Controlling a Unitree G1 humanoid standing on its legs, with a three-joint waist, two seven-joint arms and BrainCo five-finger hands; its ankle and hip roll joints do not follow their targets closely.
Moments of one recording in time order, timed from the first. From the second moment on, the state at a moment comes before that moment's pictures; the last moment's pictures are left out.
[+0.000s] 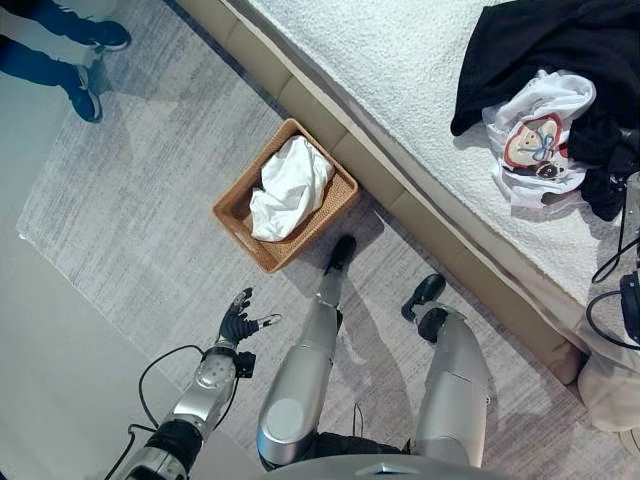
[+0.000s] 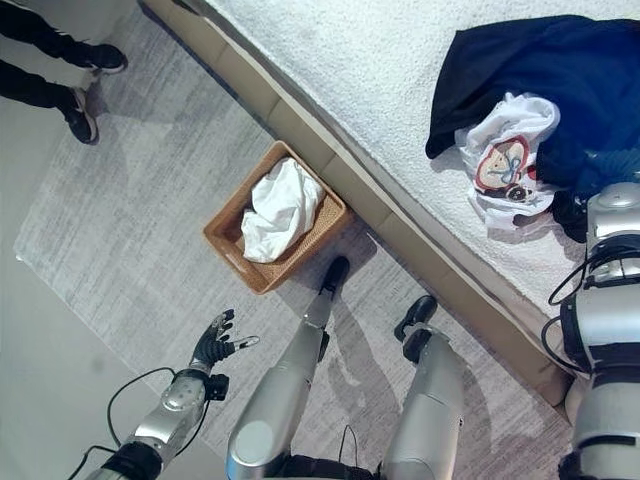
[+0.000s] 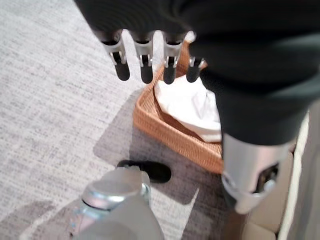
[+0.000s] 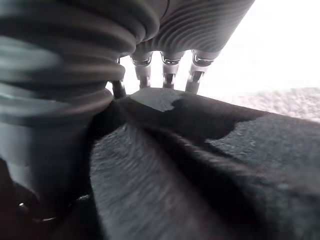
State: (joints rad) left arm -0.08 0.39 -0.37 0.57 -0.29 -0.16 0.22; right arm -1.17 -0.91 0.33 1.38 0.22 0.01 -0.27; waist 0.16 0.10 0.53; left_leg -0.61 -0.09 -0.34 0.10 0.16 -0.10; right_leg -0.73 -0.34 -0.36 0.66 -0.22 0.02
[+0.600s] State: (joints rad) left arm -0.15 0.38 -0.39 0.59 -0.29 -0.16 0.21; right arm -1.18 -0.94 0.38 1.07 0.27 -0.03 -0.30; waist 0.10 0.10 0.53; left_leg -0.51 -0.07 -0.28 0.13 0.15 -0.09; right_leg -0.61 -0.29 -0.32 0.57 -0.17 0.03
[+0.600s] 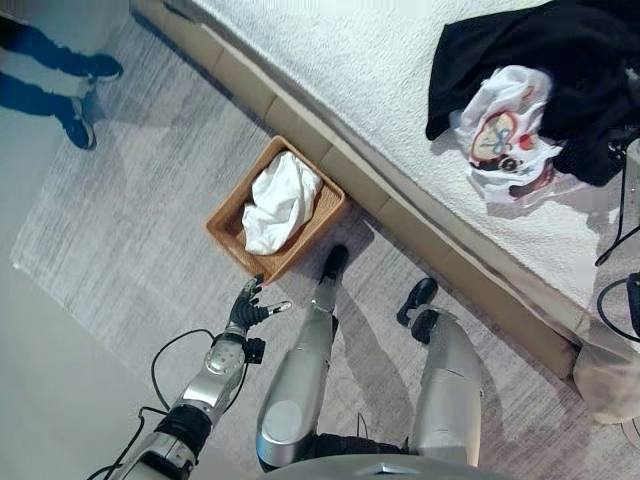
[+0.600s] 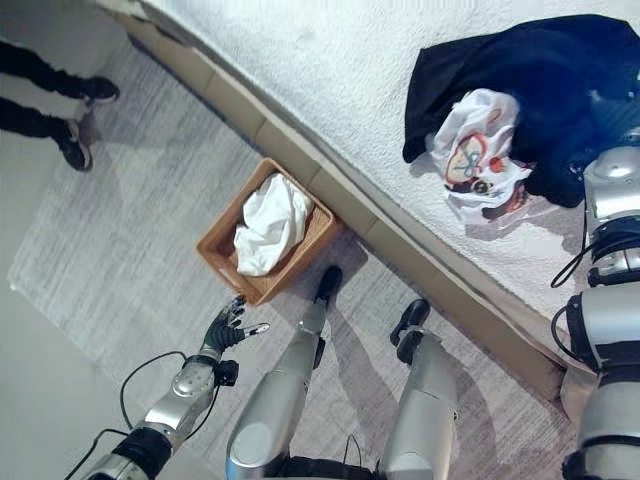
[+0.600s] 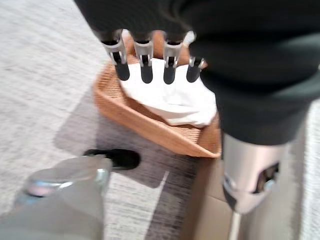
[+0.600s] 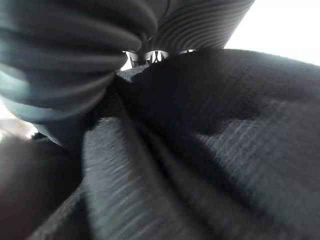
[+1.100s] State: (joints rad) left arm -0.20 0.49 -0.25 0.41 -0.29 -0.16 0.19; right arm -1.10 -1.09 0.31 0.72 0.25 -0.06 -0.39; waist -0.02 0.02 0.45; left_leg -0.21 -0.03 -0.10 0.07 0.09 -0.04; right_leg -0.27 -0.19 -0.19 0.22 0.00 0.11
